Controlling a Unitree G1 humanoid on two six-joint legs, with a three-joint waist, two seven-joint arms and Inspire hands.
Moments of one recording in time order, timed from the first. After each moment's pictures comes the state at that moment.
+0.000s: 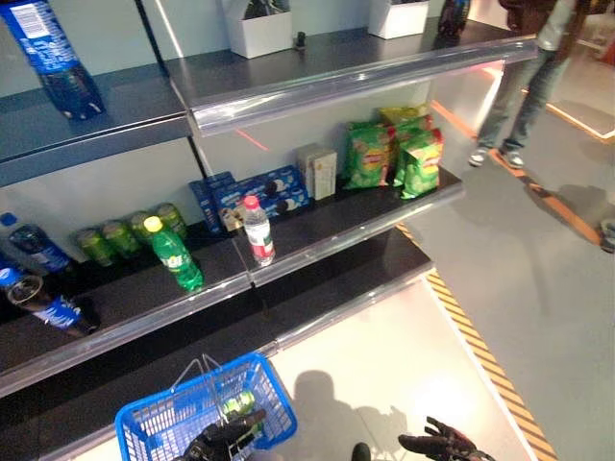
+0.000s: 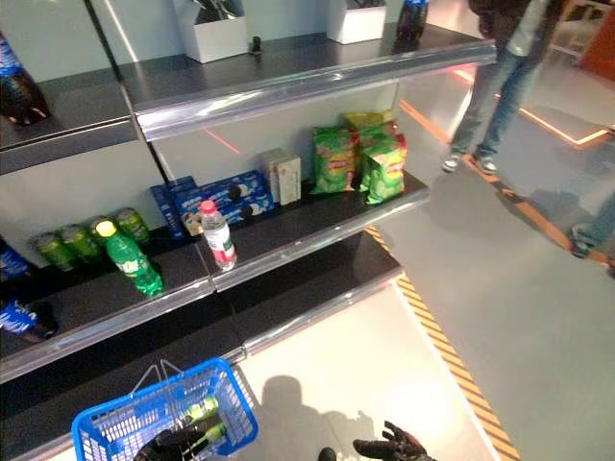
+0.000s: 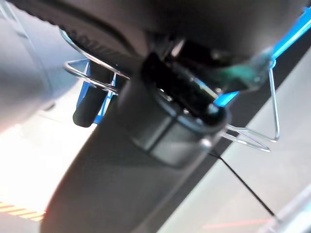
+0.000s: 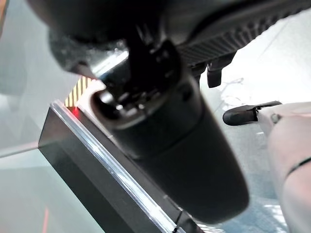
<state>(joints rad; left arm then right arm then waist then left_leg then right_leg) -0.07 0.25 0.05 1.34 -0.70 -0.03 -0.43 -0.05 -0.28 -0.01 1.37 0.24 -0.16 0.15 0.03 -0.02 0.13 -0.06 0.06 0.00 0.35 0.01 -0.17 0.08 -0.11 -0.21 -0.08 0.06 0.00</state>
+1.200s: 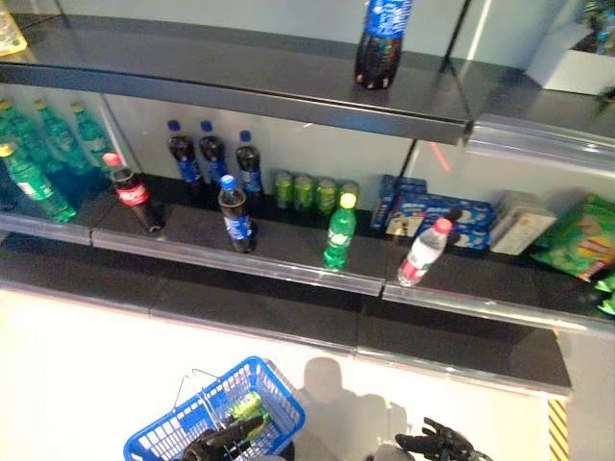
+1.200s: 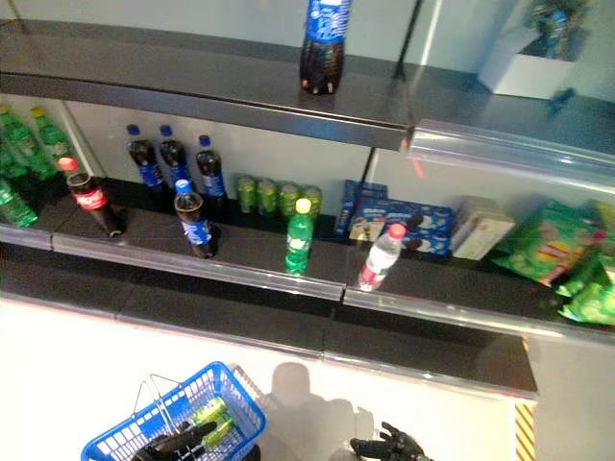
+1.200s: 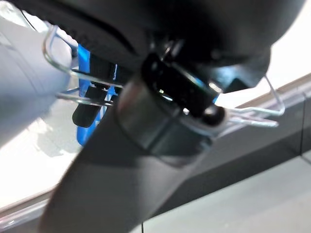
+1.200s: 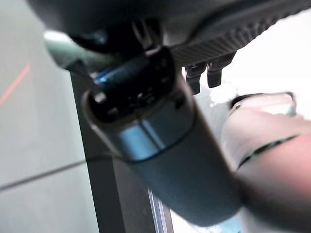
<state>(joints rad) -0.05 0.29 -0.01 1.36 -0.71 0.02 -0.42 -0.07 -0.26 0.01 1.36 0.24 -0.16 0.14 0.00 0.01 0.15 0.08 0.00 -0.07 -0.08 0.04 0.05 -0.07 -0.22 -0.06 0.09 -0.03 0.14</state>
